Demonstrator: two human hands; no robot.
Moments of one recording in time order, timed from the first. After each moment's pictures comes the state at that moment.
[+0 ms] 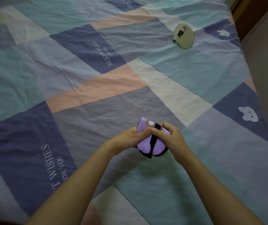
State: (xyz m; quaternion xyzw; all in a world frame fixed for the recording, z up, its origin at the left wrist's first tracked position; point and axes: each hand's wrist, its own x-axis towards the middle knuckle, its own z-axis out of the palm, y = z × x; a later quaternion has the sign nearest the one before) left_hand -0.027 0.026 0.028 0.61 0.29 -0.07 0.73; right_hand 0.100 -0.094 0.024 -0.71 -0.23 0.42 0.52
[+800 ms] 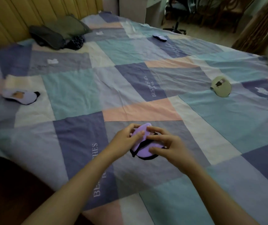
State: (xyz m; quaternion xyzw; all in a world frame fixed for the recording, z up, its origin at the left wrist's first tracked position) left_hand -0.155 0.062 0.115 0.70 0.43 0.20 0.54; right_hand 0.018 -0.034 0.139 -0.59 -0.53 0.44 0.42
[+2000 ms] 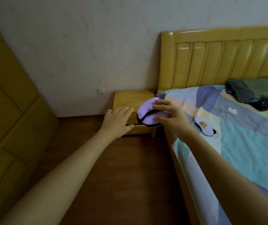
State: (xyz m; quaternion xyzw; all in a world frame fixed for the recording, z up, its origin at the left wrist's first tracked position) left_hand -0.823 -0.090 0.383 0.57 0.82 0.00 -0.08; right_hand -0.633 0.037 0.401 -0.20 -0.79 0.50 0.30
